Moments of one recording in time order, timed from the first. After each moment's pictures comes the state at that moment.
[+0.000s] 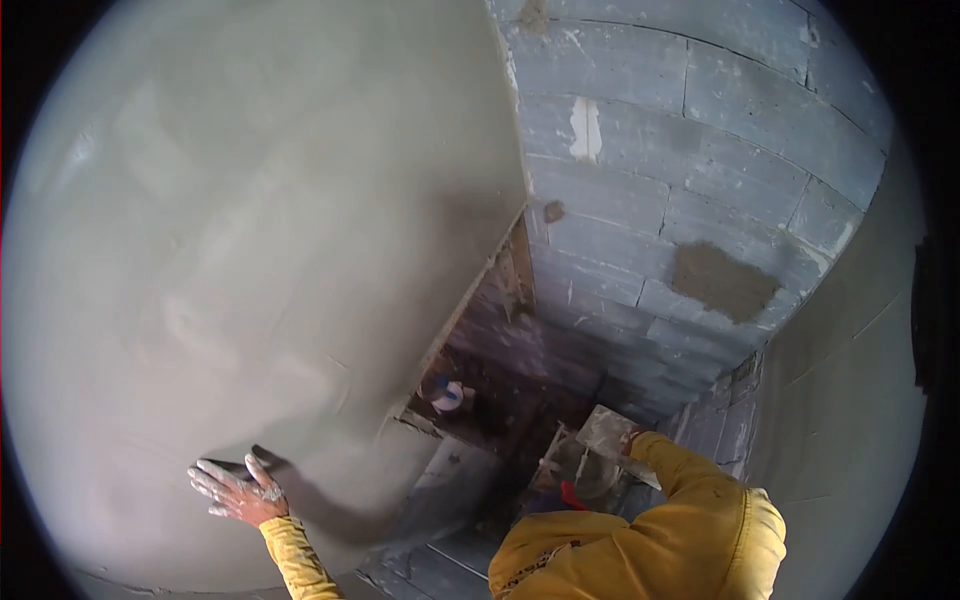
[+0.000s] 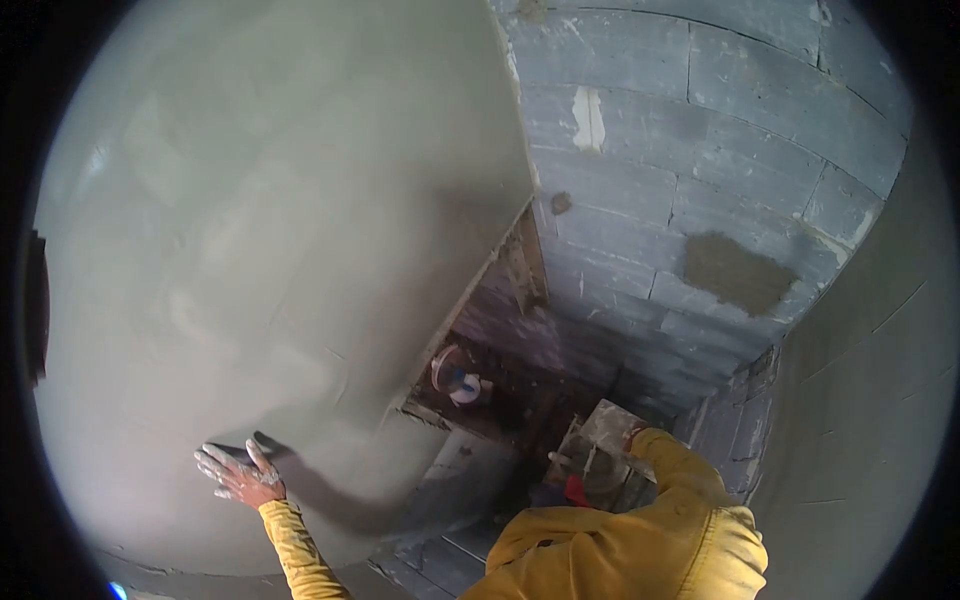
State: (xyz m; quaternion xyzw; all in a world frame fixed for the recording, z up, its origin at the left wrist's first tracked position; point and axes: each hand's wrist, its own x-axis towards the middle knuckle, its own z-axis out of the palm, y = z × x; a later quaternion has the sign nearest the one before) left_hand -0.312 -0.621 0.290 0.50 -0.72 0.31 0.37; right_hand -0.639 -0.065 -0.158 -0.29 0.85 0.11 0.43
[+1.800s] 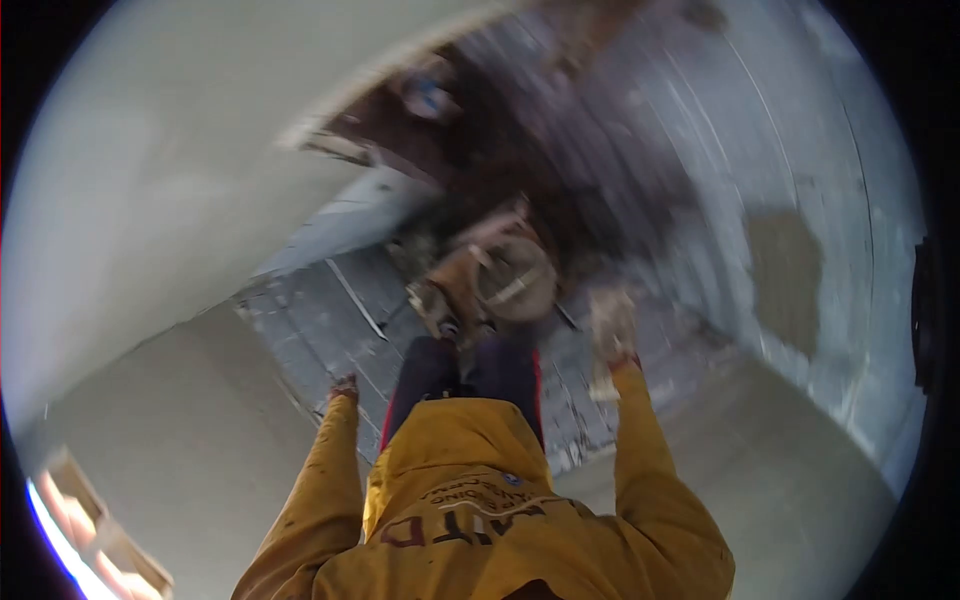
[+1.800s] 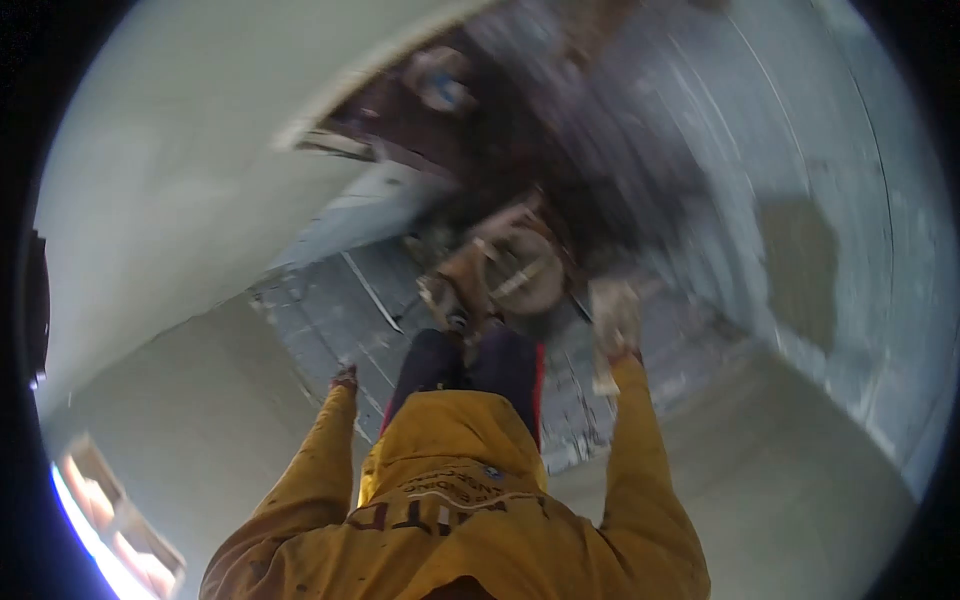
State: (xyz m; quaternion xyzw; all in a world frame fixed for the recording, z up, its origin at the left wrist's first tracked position) left_hand -0.161 -0.349 -0.158 0.59 -0.61 -0.27 -0.45; right_hand -0.639 0.105 -0.203 -0.01 0.92 -0.10 0.39
